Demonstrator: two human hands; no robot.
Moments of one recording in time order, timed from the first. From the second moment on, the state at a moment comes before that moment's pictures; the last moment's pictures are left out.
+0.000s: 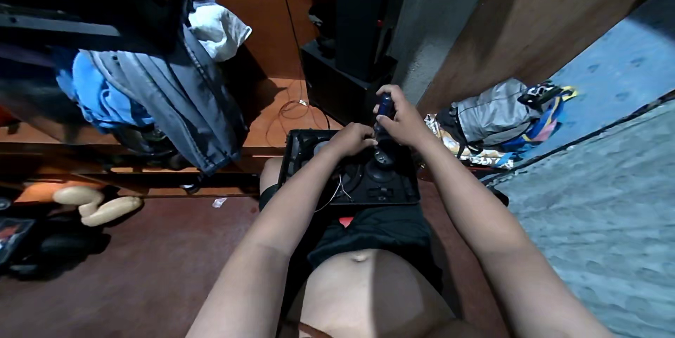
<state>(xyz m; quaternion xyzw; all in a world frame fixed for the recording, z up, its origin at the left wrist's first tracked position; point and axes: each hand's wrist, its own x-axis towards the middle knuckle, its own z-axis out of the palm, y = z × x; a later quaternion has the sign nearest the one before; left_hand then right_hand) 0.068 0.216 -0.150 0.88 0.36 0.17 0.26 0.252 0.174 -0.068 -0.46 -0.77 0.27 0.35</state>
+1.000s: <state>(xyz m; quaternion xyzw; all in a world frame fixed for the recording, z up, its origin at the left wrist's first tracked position) 0.074 0.209 -0.146 0.87 0.44 0.08 0.23 0.243 0.192 0.006 -0.37 -0.92 0.12 0.01</state>
